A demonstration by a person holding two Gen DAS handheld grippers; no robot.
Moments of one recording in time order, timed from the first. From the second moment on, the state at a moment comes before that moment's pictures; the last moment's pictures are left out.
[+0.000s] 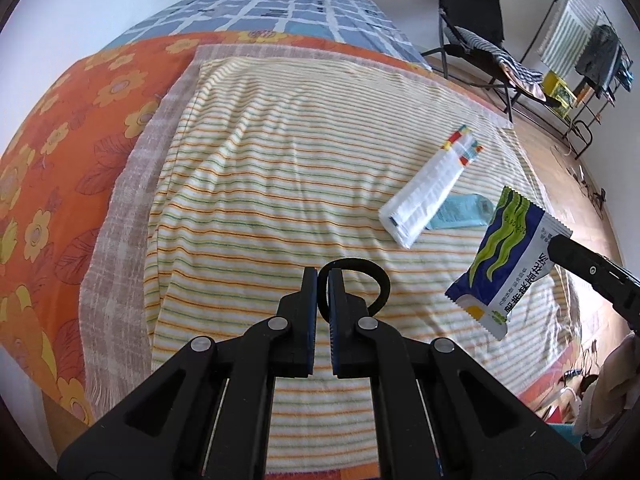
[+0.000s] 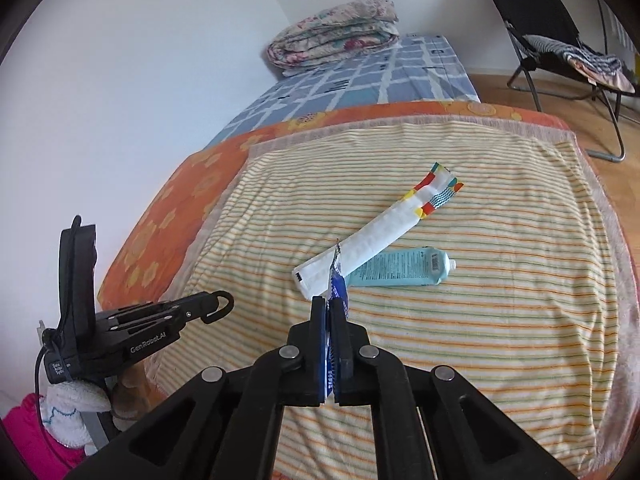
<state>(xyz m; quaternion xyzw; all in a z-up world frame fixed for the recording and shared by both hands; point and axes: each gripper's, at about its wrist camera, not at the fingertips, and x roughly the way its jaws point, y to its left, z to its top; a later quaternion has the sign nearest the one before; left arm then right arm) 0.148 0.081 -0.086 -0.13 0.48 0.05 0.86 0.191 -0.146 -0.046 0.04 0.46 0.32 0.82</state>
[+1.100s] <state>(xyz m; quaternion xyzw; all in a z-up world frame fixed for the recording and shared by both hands) 0.056 0.013 -0.062 -0.08 0.46 -0.01 0.88 0.059 -0.194 -0.012 -0.01 0.44 0.38 0.82</state>
